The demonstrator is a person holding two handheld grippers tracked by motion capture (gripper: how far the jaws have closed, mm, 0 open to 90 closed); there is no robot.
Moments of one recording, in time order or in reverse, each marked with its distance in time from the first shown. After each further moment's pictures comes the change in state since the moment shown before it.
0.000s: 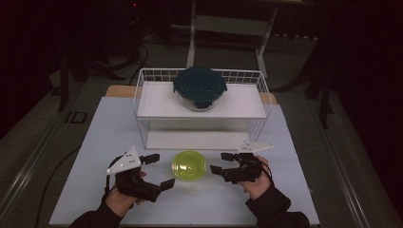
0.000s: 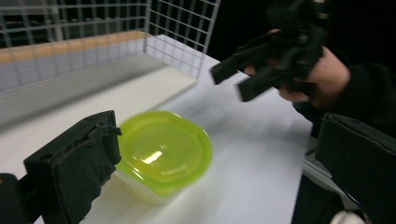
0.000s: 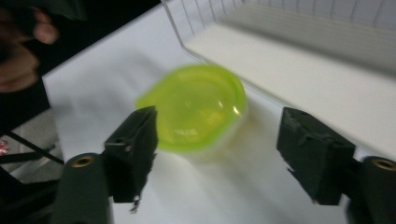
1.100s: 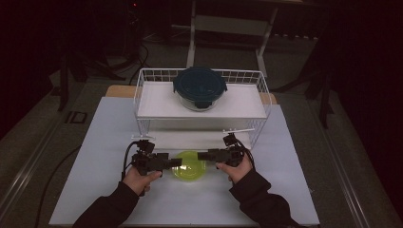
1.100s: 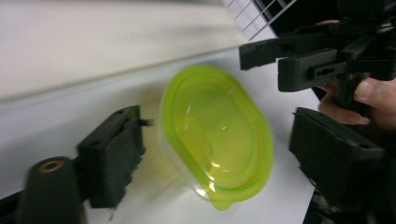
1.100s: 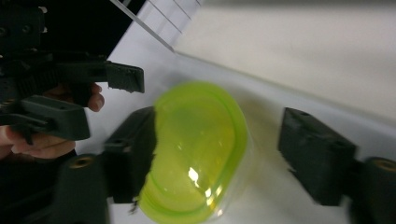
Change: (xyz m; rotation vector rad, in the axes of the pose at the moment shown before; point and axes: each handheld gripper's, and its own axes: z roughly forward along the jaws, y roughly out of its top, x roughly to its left) left arm 0.062 -0.011 0.063 0.272 0.039 -0.474; right arm -0.034 0.021 0.061 0.130 0.073 0.381
